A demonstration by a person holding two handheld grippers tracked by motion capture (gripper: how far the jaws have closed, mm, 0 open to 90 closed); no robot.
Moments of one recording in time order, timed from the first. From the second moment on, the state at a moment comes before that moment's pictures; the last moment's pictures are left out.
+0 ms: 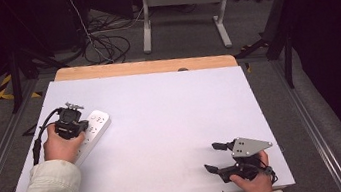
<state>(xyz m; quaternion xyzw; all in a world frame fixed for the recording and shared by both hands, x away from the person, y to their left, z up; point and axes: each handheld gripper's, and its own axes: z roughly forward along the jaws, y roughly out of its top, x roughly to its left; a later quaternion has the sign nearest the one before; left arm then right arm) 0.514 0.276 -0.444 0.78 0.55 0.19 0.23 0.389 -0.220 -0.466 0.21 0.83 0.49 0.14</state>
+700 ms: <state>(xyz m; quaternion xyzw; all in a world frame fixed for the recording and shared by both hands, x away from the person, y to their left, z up) 0.499 0.285 -0.401 0.77 0.54 0.20 0.27 0.390 -0.222 -0.466 0.21 0.83 0.50 0.14</state>
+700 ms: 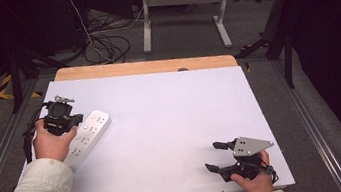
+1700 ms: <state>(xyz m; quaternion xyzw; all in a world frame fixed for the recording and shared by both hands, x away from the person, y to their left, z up) 0.448 0.275 -0.356 0.77 0.45 0.20 0.40 0.389 -0.221 -0.465 0.21 0.83 0.50 0.14</state>
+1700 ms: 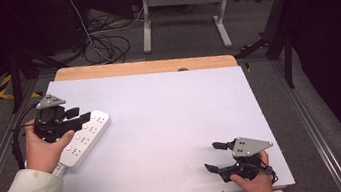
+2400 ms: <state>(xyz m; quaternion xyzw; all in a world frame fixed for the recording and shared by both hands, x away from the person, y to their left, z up) 0.385 0.257 -0.369 0.77 0.32 0.17 0.52 0.387 -0.221 -0.464 0.21 0.83 0.50 0.15</state>
